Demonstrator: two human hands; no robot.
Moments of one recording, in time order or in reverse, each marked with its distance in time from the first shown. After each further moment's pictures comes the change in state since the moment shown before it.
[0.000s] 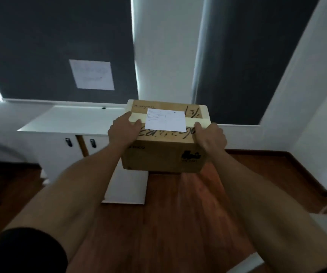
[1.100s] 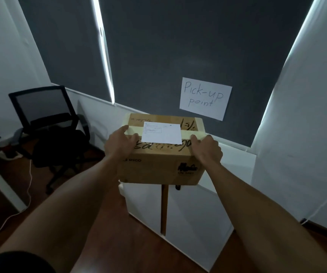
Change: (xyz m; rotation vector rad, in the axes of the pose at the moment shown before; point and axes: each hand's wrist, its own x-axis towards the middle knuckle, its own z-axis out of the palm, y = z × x) left_hand 0.304 -0.327 -0.167 0.158 0.330 -0.415; right_hand 0.071 -0.397 0.426 0.051 -0.408 -0.396
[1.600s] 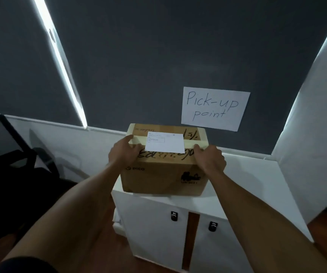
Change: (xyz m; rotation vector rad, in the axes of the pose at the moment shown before) left_hand 0.316 -0.063 0.078 -0.024 -0.308 0.198; right_hand 0.146 -0.107 0.168 -0.048 0.190 0.284
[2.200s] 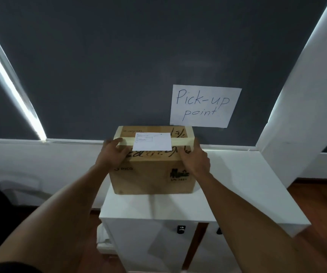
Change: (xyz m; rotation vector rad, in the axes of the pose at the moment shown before) left_hand 0.158 -0.062 0.035 -0.049 -0.237 0.195; right_hand 0.022 -0.049 0.078 0.063 0.011 0.035
